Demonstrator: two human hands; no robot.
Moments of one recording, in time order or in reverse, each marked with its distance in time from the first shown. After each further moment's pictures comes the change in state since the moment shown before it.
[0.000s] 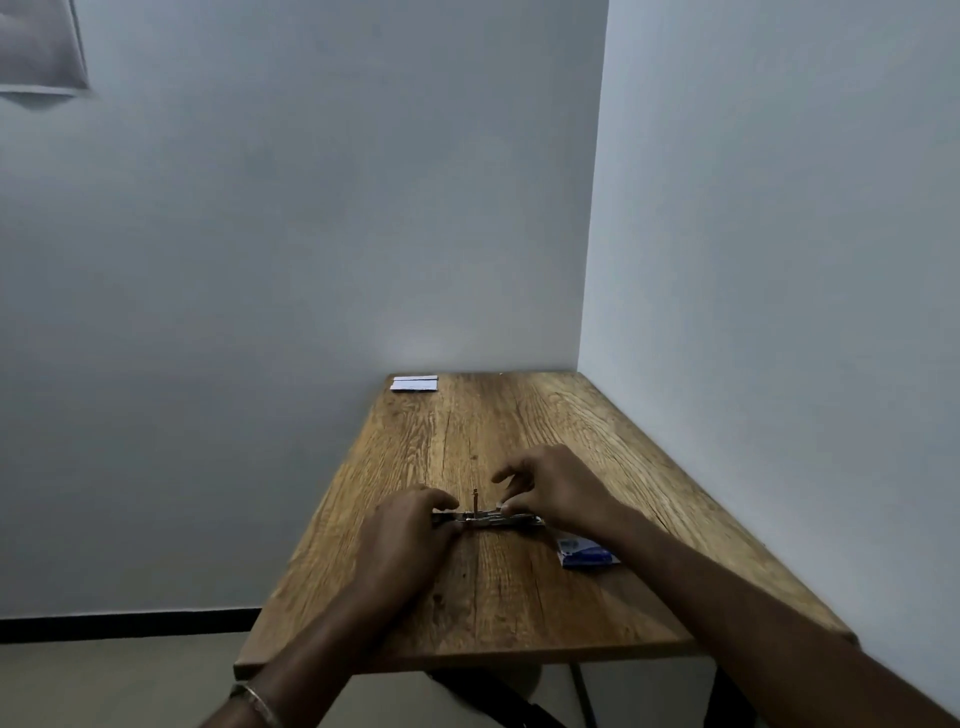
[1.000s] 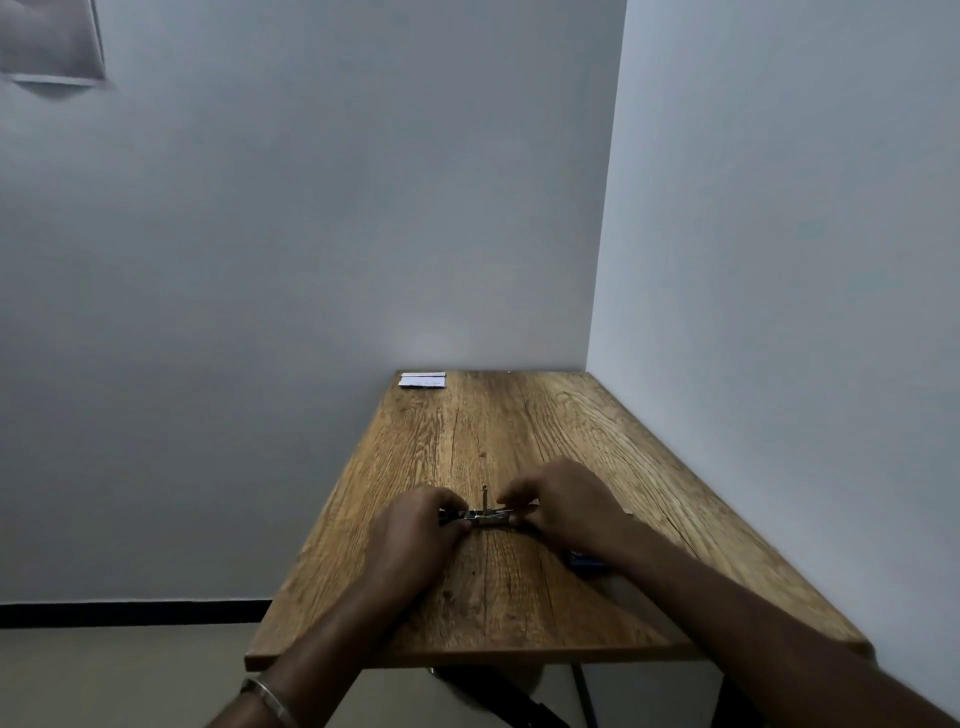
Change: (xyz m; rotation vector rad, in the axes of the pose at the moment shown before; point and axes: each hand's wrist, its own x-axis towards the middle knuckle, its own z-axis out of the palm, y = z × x) left_hand 0.000 -0.006 0.003 -0.090 -0.037 -0.021; right_hand -0.009 -0.004 0.011 -0.288 0.027 -0.163
